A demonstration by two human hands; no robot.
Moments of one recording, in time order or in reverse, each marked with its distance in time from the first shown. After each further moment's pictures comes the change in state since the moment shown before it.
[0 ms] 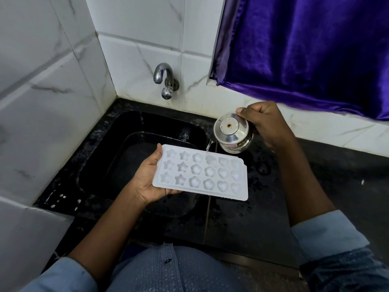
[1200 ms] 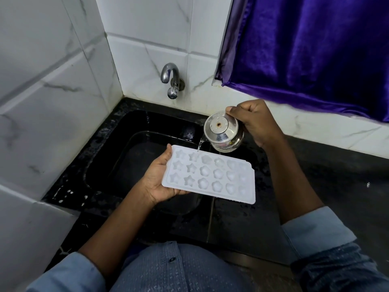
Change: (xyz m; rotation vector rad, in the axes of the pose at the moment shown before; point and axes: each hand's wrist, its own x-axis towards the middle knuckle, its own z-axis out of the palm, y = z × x) left_hand 0.000 -0.008 0.002 0.017 -0.035 -0.029; right_hand 0.007 -0.005 0.035 0.053 -0.046 0.019
